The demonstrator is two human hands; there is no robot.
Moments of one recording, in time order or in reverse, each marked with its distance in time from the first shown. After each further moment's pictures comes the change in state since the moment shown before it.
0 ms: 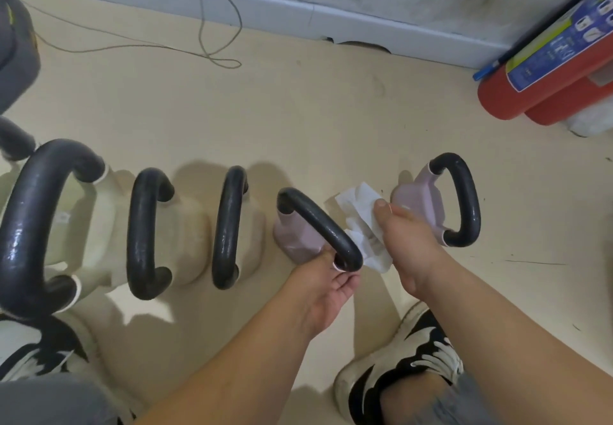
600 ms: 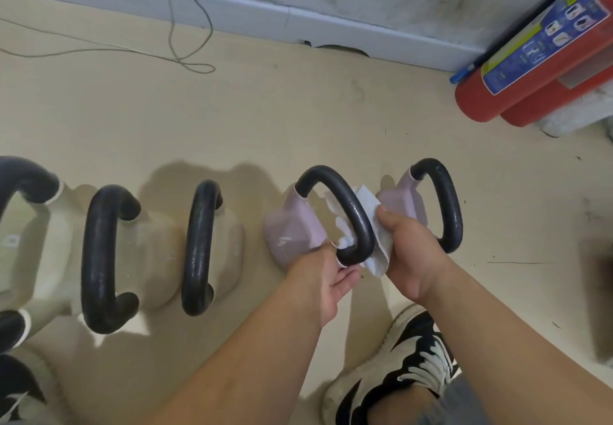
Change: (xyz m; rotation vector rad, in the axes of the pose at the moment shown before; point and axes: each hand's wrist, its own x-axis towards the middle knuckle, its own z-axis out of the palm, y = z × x) left_hand 0.016 0.008 0.038 0.125 0.080 -0.004; right_hand 0.014 0.001 -0.027 0.452 -0.142 0.078
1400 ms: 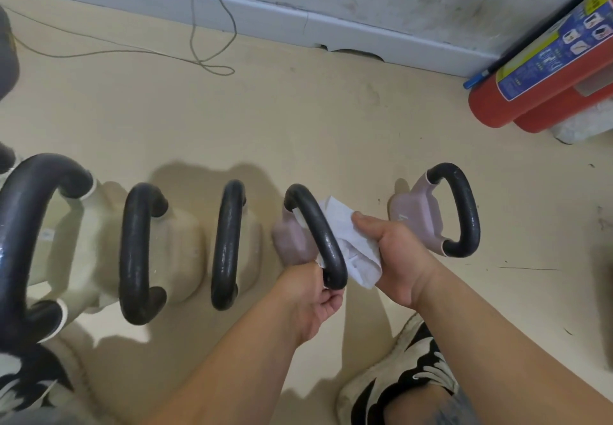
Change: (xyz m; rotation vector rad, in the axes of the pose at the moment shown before) left_hand -0.012 0.008 -0.048 0.128 0.014 -0.015; right_hand -0.008 0.010 0.043 -0.015 -0.181 0.100
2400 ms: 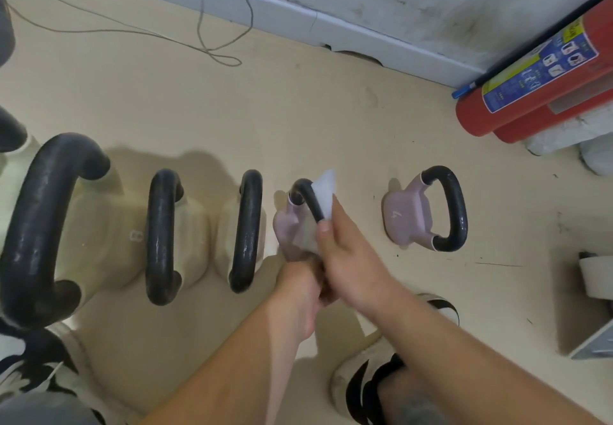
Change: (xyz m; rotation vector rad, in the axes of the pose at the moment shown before) left_hand -0.008 -0.008 -0.026 -0.014 -0.109 0.132; right_hand -0.025 0.033 0.063 -0.947 0.116 -0.416
